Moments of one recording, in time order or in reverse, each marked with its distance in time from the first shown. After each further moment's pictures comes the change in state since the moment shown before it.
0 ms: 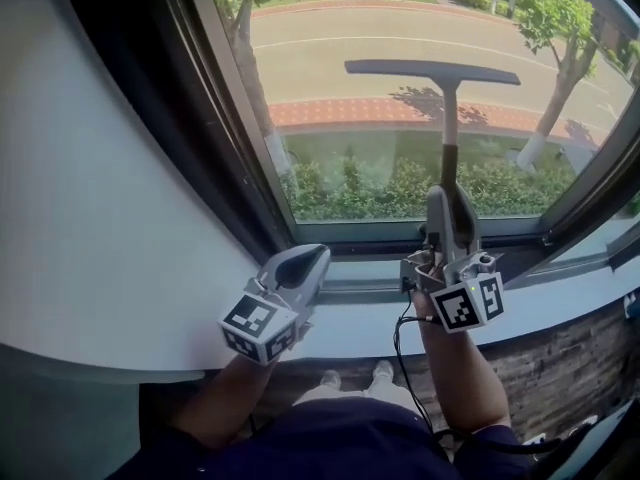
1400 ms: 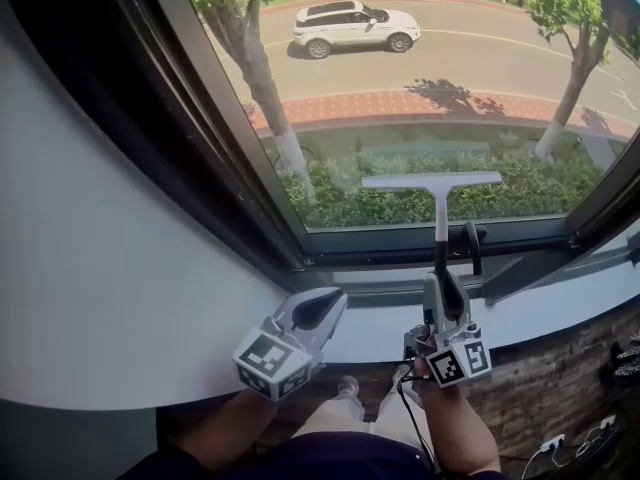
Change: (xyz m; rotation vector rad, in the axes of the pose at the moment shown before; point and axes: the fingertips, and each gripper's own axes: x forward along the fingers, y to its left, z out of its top) left arm -0.005 -0.017 -0.067 -0.023 0.135 -0.058; right arm -0.125 -0.037 -0.133 0.113 0.251 -0.169
